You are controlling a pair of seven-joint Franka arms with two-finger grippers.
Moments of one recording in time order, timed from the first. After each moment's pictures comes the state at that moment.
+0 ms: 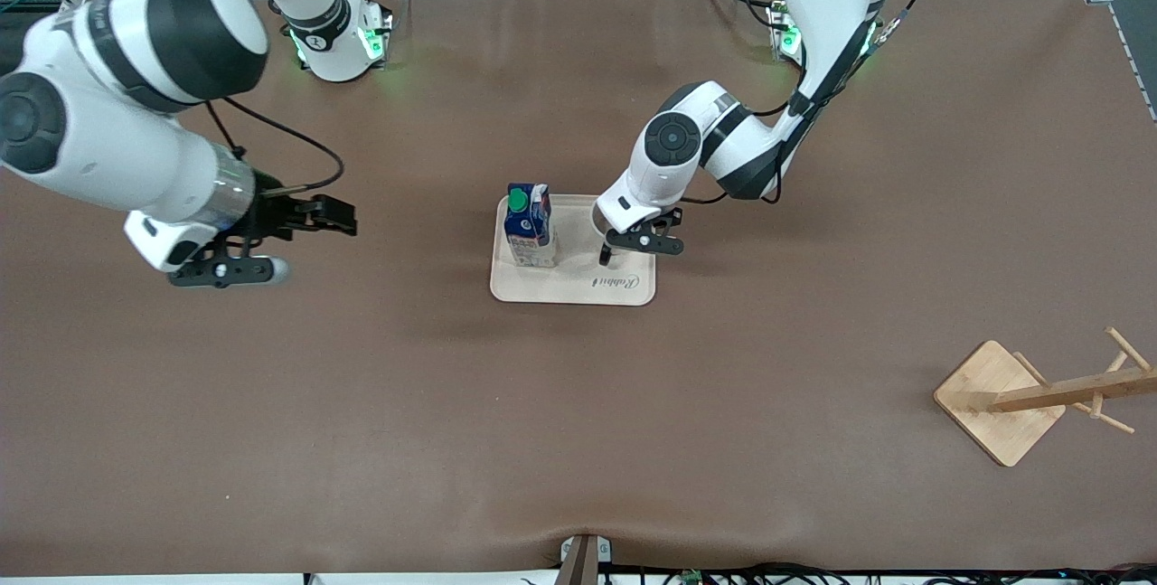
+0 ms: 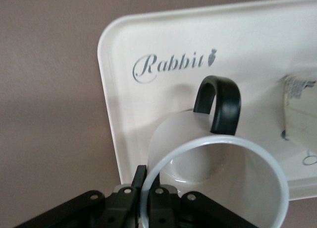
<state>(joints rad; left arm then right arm) -0.40 0.49 -0.36 -1.94 0.10 2.39 -0.64 0.34 0.24 -0.08 -1.53 0.22 1.65 0.25</state>
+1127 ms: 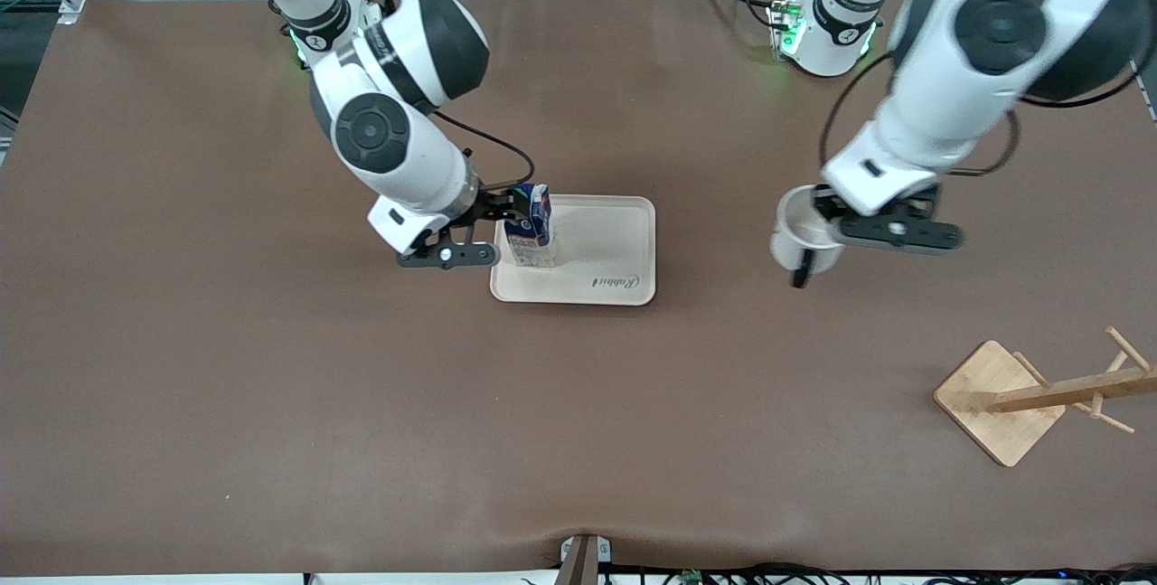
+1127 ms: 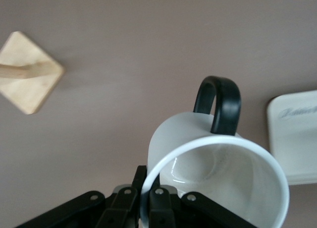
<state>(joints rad) 0.06 0.05 -0.34 -1.79 0.11 1.86 -0.11 0.65 0.40 -0.07 -1.53 0.25 1.82 0.50</state>
